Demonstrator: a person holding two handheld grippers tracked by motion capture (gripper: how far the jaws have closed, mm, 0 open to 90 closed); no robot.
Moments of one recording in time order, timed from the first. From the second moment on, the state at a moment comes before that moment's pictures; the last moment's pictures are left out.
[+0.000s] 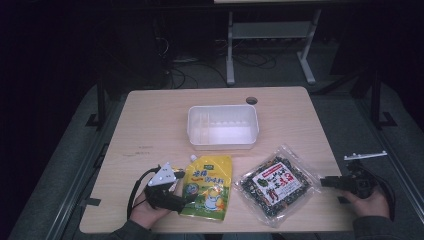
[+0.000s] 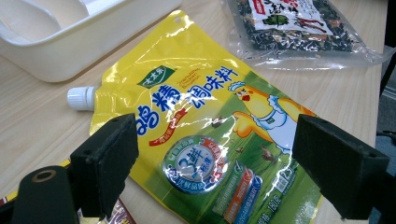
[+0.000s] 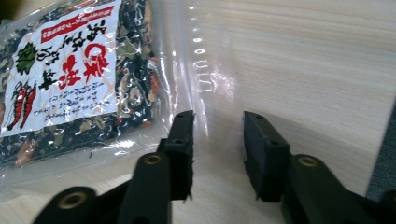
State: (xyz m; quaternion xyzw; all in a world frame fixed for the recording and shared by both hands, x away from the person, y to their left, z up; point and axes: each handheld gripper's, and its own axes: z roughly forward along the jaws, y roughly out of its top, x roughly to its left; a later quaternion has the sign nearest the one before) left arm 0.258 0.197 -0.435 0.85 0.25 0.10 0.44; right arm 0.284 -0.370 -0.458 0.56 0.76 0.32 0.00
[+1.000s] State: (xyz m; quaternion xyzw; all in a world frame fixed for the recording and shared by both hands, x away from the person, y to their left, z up) left arm 0.275 0.133 -0.431 0.88 0.21 0.02 0.42; right arm 0.271 -0.358 -0.392 0.48 0.80 0.34 0.06
